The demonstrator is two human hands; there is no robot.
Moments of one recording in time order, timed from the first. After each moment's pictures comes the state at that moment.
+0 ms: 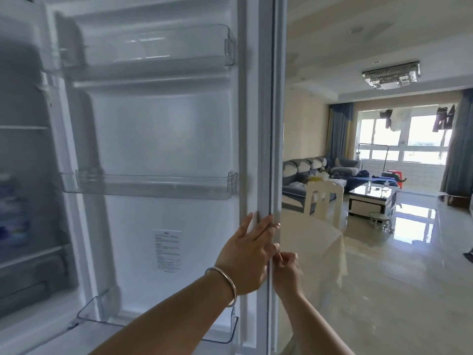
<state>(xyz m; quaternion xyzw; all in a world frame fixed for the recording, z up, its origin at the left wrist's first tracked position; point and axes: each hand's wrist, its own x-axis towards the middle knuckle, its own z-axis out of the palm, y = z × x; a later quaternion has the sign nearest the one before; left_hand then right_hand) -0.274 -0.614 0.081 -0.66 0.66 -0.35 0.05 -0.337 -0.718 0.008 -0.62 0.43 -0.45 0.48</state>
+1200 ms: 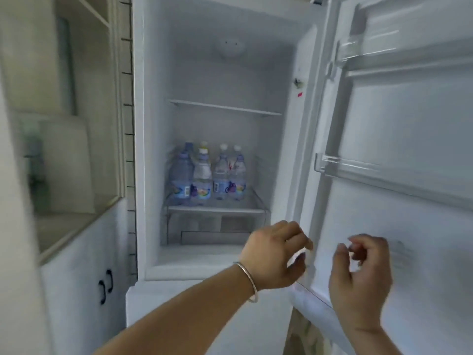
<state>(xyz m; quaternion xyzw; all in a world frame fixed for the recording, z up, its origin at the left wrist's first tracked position) -0.107 -0.309 0.049 -0.71 0.51 -0.41 -0.27 -0.187 -0.436 0.043 -0.71 0.02 -0.63 0.31</state>
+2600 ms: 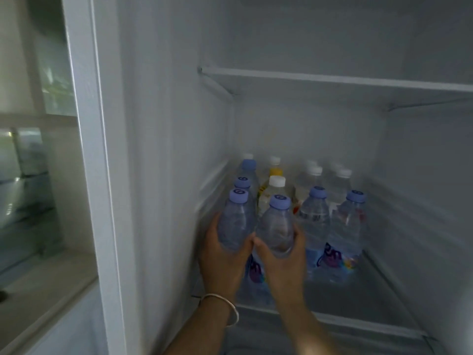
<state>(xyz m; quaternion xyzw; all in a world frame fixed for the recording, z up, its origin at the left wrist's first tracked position) 0.311 -0.175 0.009 -0.68 -0.03 -0.35 -0.64 0.316 -0.274 0.011 -0.67 -0.09 -0.31 0.67</state>
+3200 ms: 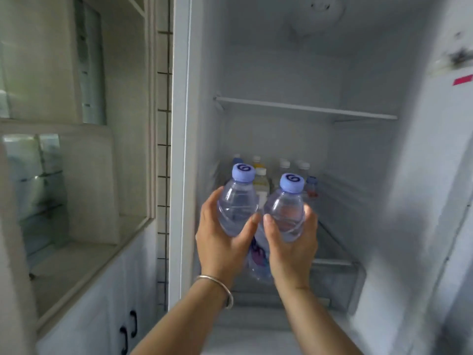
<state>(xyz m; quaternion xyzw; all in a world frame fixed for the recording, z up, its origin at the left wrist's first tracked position) 0.156 -0.151 0.058 -0.66 0.11 -0.41 -0.62 0.150 -0.254 0.064 -0.64 -0.06 -0.48 0.59</state>
